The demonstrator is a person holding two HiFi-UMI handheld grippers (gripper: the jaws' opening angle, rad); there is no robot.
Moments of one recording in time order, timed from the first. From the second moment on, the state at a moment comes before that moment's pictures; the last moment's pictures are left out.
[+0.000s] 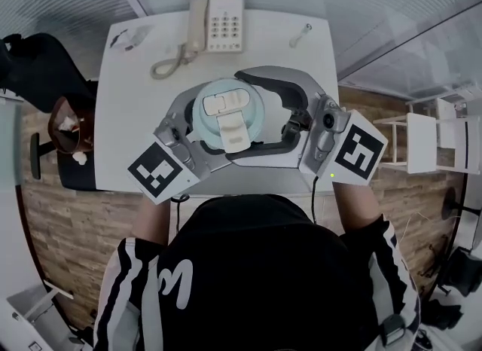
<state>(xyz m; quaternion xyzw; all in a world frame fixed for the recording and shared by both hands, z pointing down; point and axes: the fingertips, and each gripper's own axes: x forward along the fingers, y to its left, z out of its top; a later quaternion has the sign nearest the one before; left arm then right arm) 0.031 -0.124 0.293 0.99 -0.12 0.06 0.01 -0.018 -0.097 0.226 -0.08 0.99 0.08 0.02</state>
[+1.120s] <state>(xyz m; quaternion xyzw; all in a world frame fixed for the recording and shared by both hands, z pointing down) 0.000 -0.141 0.279 0.98 -0.21 0.02 0.03 -0.032 -0.098 0.202 -0.15 0.99 0.02 0.06</state>
